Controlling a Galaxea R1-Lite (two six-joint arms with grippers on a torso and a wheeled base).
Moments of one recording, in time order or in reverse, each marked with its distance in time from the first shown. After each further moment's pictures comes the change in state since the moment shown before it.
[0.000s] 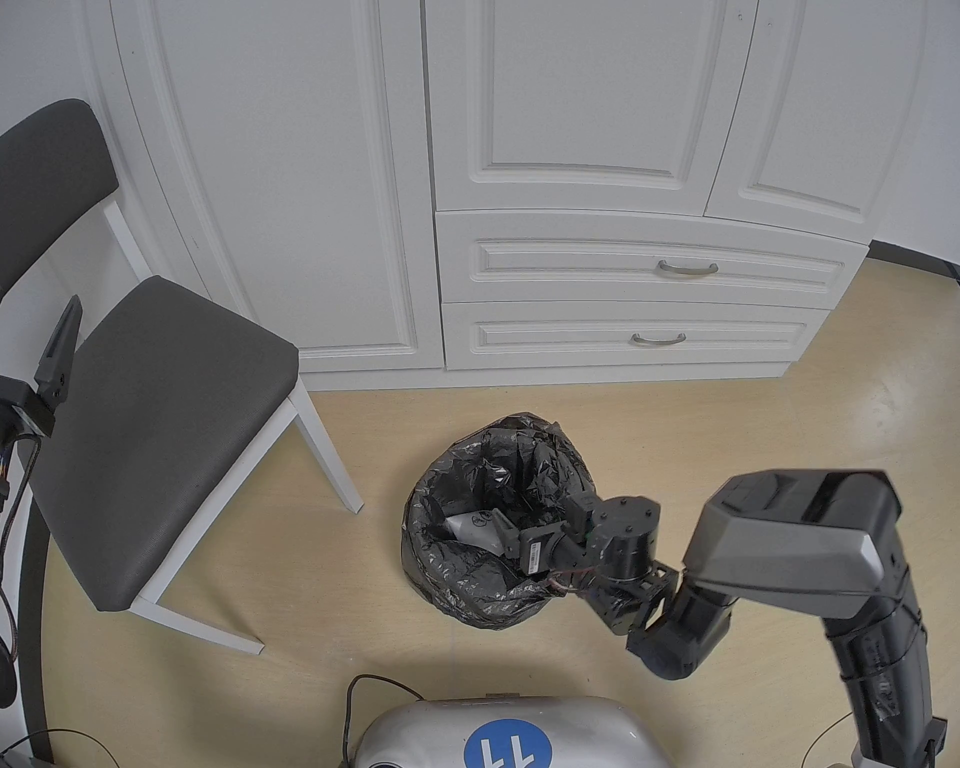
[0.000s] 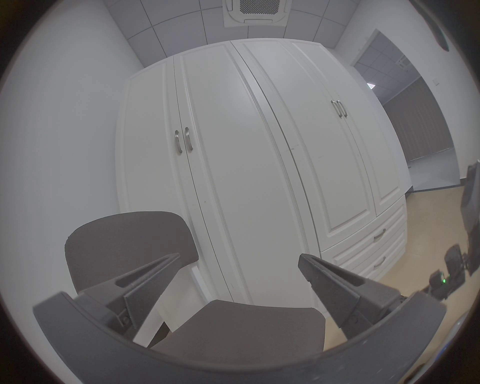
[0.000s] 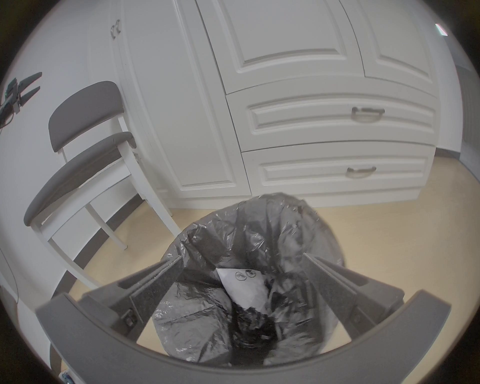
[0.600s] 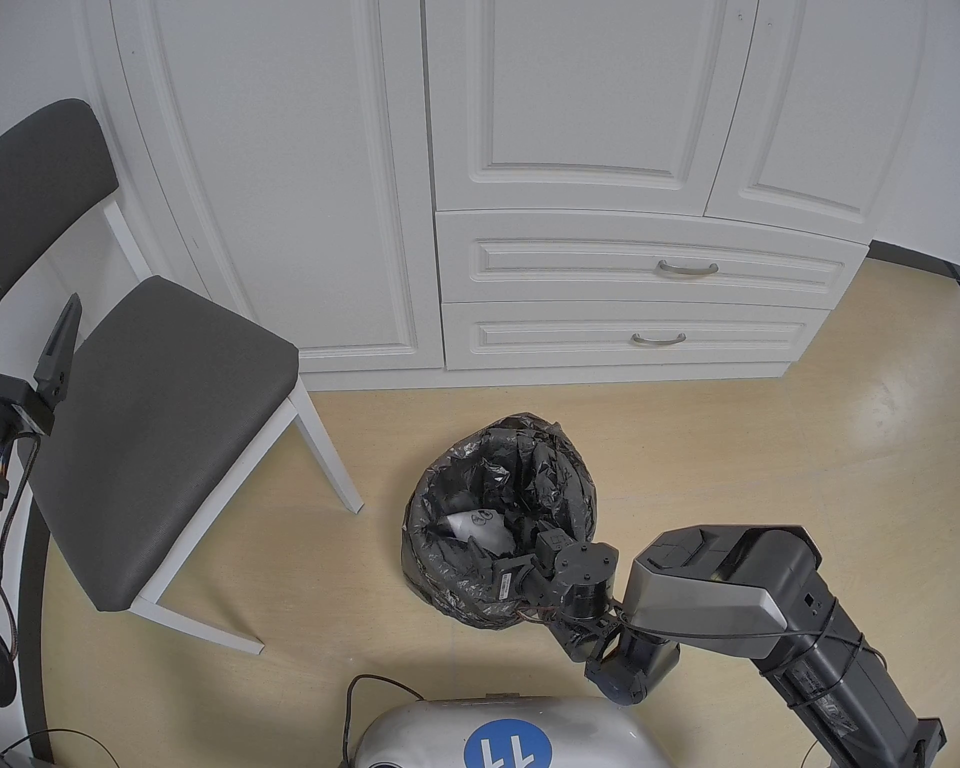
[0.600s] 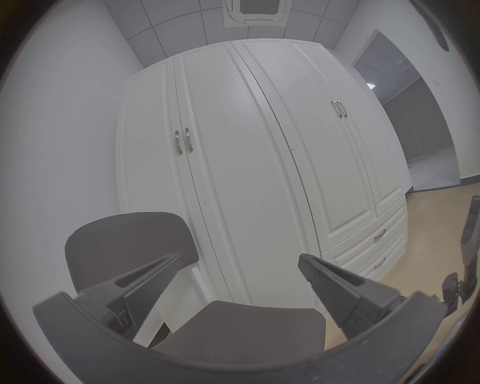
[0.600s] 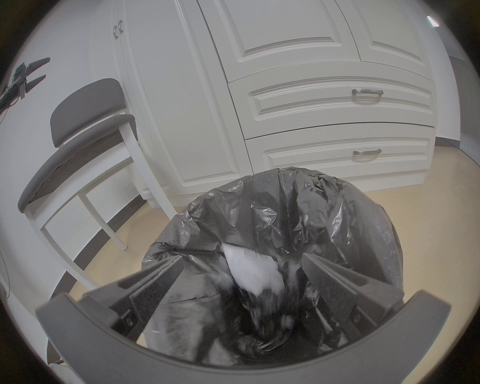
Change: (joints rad) left arm 0.000 0.000 -0.004 0.000 0.000 0.000; right arm 0.036 0.244 -0.175 -0.114 -0.023 0.043
